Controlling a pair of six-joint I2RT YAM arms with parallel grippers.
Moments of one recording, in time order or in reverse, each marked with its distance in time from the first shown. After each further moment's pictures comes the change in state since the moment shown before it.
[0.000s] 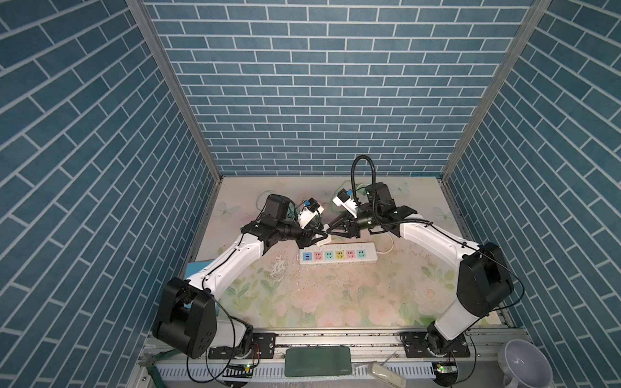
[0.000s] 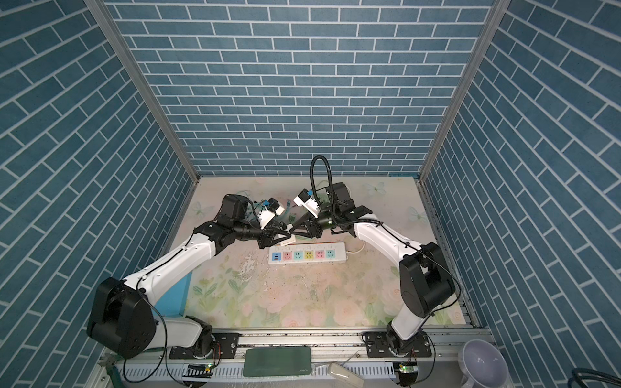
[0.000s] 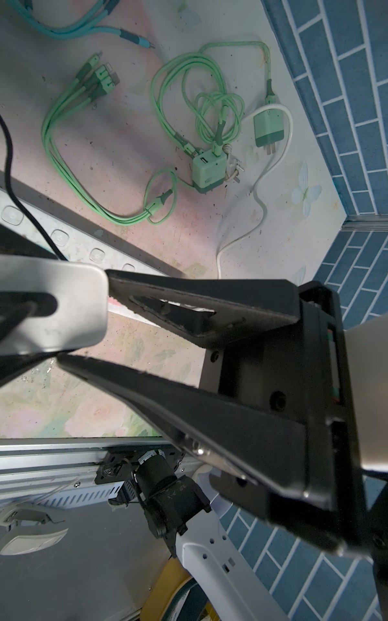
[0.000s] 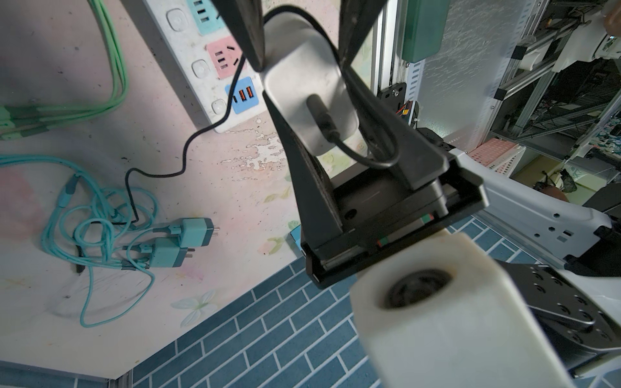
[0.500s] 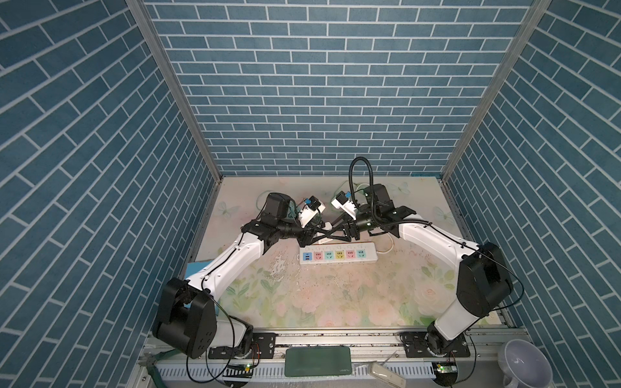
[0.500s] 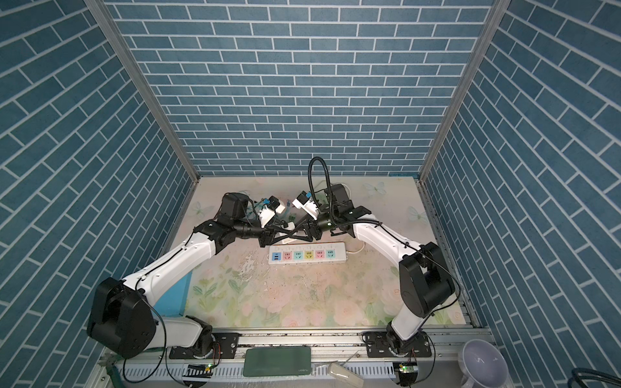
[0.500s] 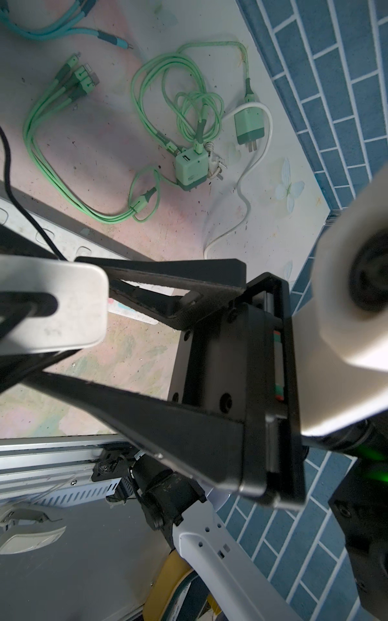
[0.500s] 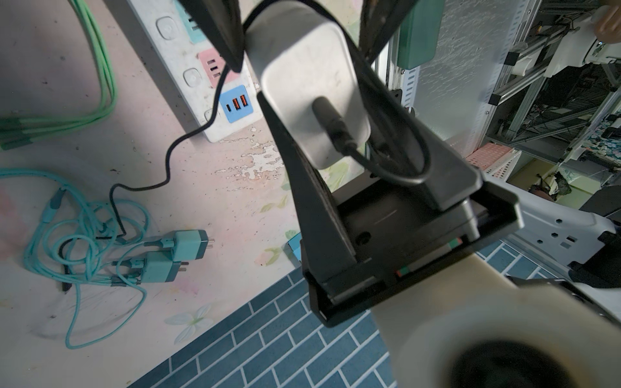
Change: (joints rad) left arm -0.006 0.000 0.018 0.013 0.013 0.004; right arm 0.010 -0.002 0.000 -0.047 0.011 -0.012
